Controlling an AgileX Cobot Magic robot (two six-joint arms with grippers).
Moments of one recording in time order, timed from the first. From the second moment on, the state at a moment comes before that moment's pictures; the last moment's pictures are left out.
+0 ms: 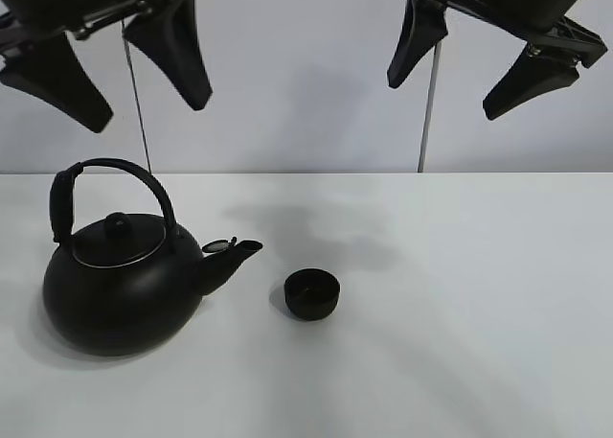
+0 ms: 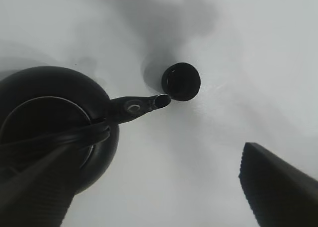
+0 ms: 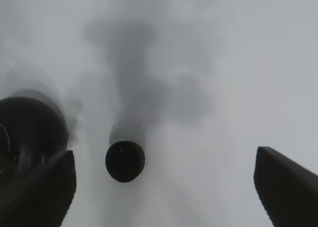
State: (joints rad) left arm -0.44 1.60 -1.30 -0.32 0.92 0.01; right arm 0.22 1.67 -1.36 0.30 0.81 -0.02
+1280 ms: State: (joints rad) left arm -0.38 1.74 -0.28 -0.05 -1.13 0.06; right arm 0.22 1.67 -1.36 0.31 0.55 -0.02
